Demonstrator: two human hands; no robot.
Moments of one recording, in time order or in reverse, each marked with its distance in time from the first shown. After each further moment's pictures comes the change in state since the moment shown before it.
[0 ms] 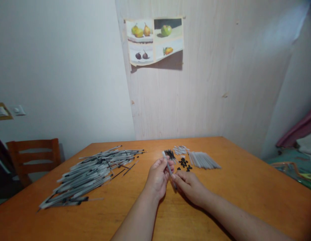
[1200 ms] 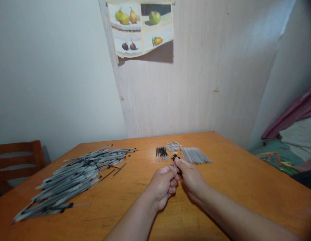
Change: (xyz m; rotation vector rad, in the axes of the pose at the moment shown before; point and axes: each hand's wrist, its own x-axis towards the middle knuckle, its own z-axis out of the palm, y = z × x) left_hand -0.021 -0.017 0.022 0.227 -0.286 -0.351; right_hand 0.003 -0.016 -0.005 0.751 0.356 0.367
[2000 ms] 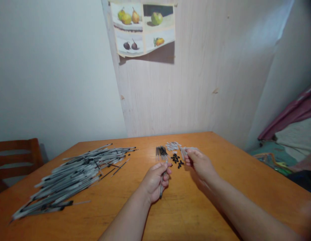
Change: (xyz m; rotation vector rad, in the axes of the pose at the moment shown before) left_hand 0.010 0.000 -0.033 -0.166 0.073 0.045; right_hand 0.035 -0.017 -0.048 -0.098 0.276 -0.167
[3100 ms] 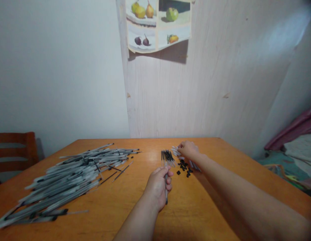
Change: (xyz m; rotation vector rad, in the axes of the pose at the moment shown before) left_hand 0.017 0.001 -0.008 -0.085 0.242 0.054; right_hand 0.127 0.012 0.053 -1.370 -0.127 -0.169
